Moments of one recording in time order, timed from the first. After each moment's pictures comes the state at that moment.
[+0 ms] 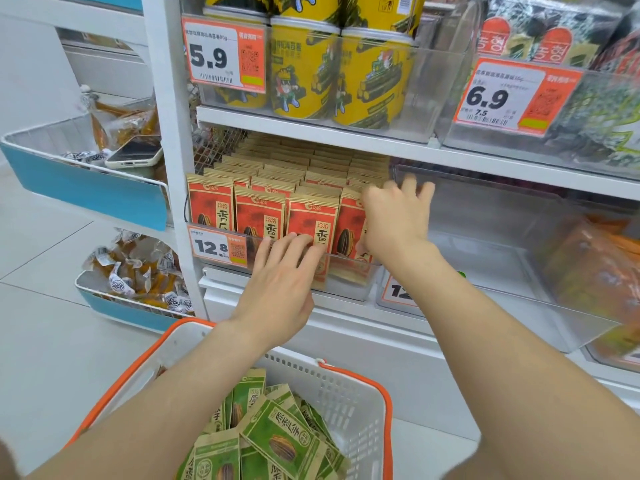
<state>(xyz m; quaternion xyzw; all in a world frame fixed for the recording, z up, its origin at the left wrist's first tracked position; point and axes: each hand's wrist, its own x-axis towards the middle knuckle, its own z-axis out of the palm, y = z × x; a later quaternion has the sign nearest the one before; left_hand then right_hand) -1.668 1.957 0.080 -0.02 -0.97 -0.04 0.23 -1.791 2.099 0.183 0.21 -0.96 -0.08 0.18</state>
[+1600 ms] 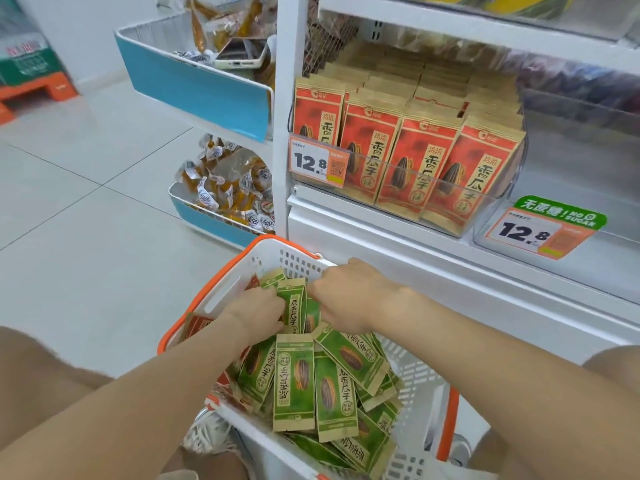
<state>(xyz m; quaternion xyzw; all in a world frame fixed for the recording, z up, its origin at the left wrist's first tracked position) -1.531 1.865 -0.047 0.09 -0.97 0.05 -0.22 -1.629 2.019 0.053 0.61 -0.77 -0.16 -0.11</state>
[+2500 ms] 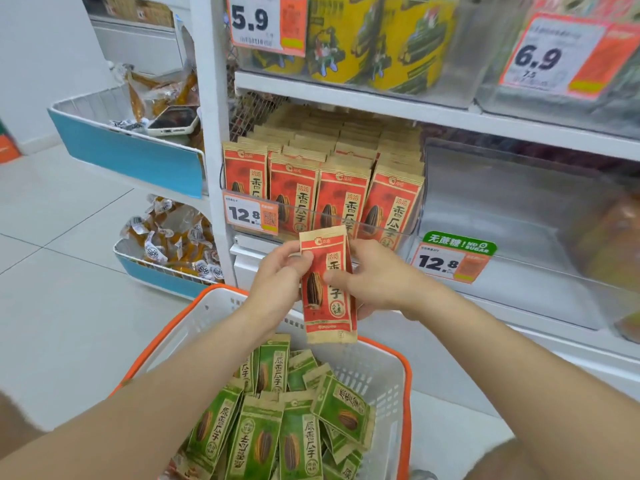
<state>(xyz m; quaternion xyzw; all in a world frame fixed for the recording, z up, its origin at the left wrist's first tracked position) -1.627 1.953 0.059 0.20 -0.63 -0.74 0.14 -1.703 2.101 0.124 0.27 -0.86 0.36 -0.25</state>
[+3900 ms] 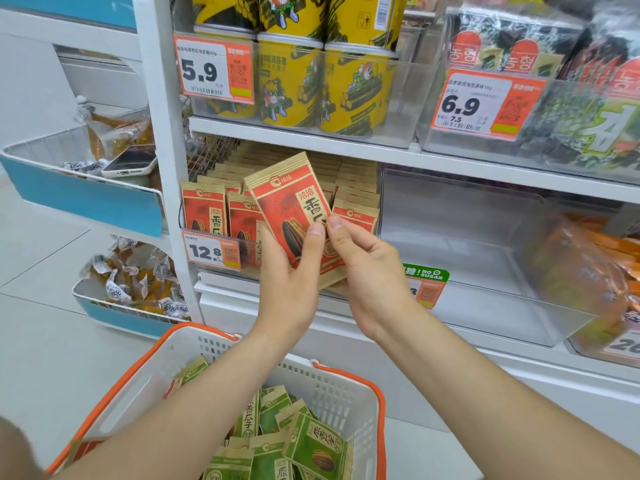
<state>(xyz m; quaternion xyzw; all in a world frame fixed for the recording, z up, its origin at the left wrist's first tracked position) -1.663 2.021 0.132 0.10 -0.62 -0.67 0.39 -1.703 2.113 0.157 0.11 -0.55 0.81 -0.17</state>
